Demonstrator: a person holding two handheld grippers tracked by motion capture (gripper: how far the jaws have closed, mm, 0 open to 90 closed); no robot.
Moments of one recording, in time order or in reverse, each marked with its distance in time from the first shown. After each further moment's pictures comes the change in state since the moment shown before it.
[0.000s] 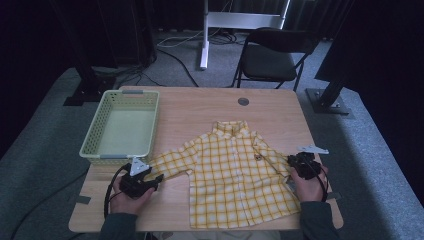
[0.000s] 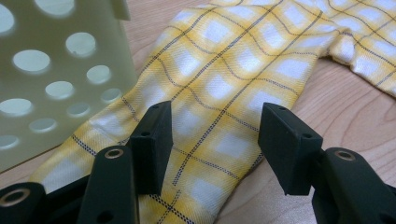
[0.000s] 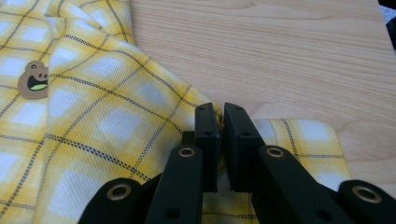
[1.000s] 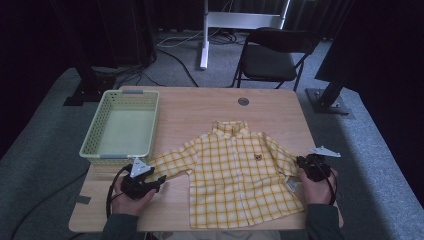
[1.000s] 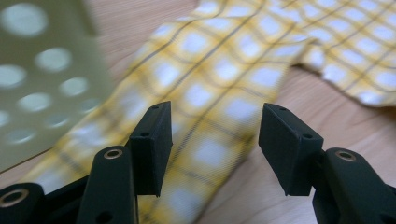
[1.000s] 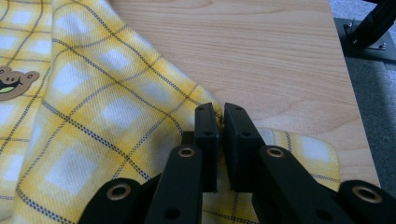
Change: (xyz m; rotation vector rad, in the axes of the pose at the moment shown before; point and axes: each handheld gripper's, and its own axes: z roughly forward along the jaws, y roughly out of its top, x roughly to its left) left arm -0.013 0.004 -0.003 -0.031 -0.059 0.016; right arm -0.021 -0.008 -0.012 -0.022 -0.033 0.060
